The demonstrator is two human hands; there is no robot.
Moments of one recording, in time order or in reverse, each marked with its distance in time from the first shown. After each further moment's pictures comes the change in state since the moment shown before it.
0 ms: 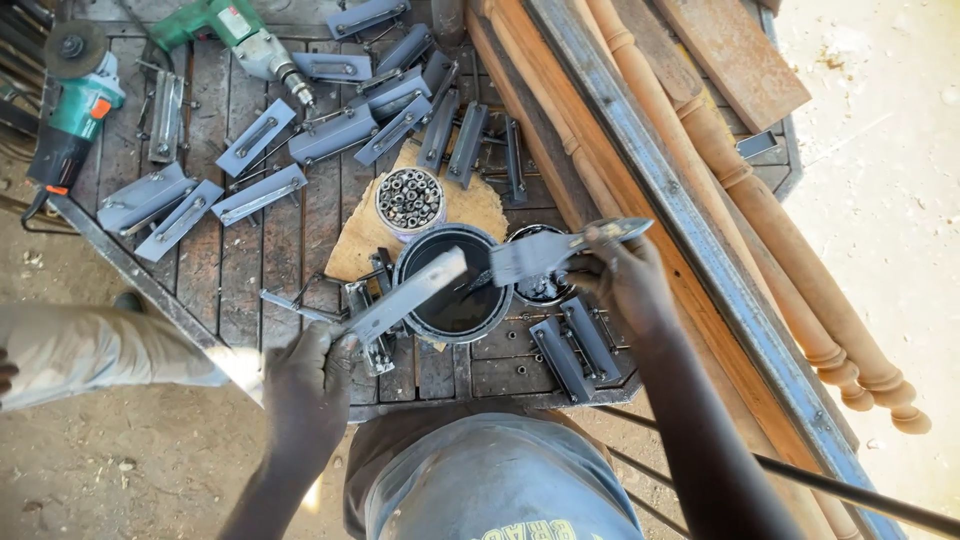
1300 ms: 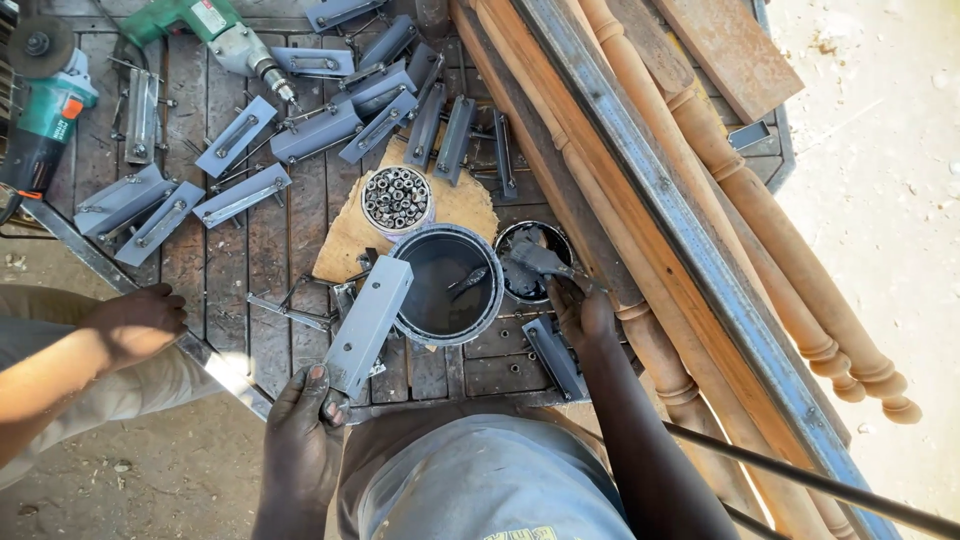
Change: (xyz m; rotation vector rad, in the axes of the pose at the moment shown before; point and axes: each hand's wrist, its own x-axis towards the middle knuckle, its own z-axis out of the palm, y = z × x) left_hand -0.034 -0.024 0.040 -1.410 0.129 -0.813; right_hand 0.054 0.140 -0.083 0.416 0.521 0.203
